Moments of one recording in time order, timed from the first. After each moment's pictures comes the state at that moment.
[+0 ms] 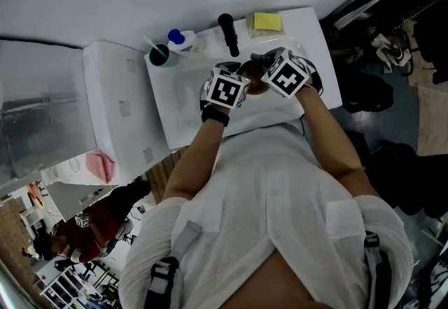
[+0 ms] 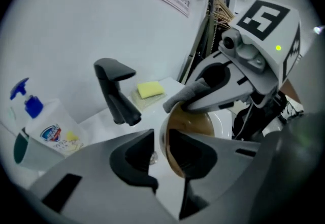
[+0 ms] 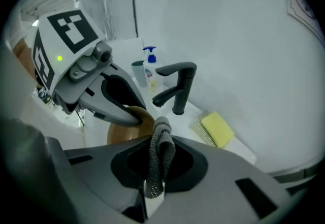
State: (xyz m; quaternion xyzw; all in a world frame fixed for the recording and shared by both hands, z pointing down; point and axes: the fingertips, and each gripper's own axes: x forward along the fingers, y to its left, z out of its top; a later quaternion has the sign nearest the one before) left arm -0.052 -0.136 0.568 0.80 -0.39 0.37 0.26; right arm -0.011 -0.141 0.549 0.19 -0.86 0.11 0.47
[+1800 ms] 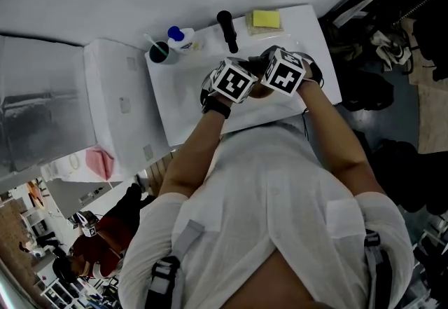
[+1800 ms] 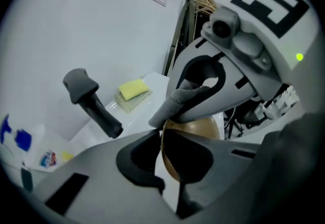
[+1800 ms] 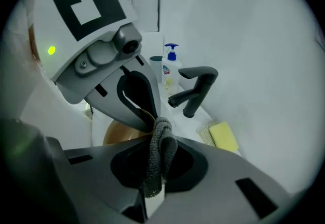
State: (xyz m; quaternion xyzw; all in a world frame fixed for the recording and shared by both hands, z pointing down) left arm -0.026 -0.123 0.566 0.82 -0.30 0.44 0.22; right arm -0.016 -0.122 0.550 0.11 -0.86 0.04 0.50
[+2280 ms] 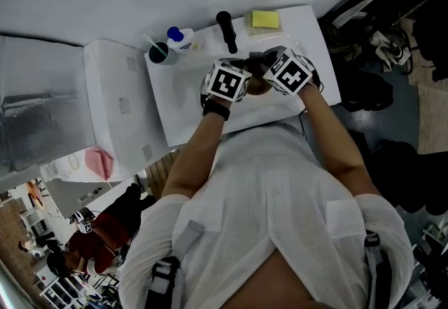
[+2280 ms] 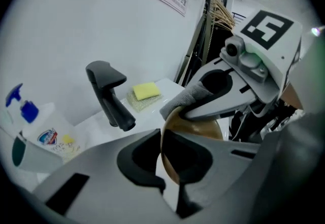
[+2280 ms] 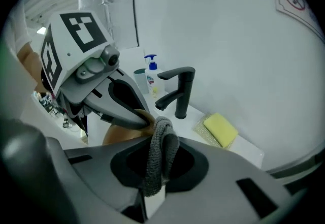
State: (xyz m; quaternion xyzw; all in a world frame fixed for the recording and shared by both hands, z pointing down) left arm -0.037 -0.137 0.559 0.81 -0.37 0.38 0.25; right arm -0.011 -0.136 0.547 0.19 -0.88 0.12 0.42
